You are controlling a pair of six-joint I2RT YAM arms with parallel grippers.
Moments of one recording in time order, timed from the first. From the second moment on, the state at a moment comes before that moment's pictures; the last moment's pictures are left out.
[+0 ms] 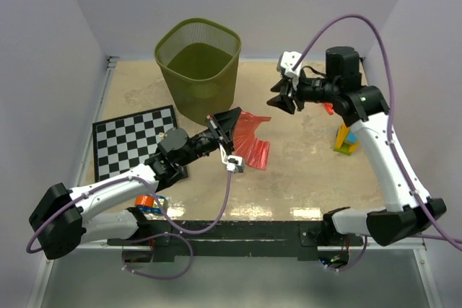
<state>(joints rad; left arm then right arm) -0.86 1.15 0.67 0.63 0.20 1.40 0.32 1.30 1.59 -0.79 -0.76 -0.61</state>
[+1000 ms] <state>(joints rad) -0.85 1.17 0.66 0.75 0.23 1.43 0.37 1.46 1.59 -0.86 -1.09 -0.67</state>
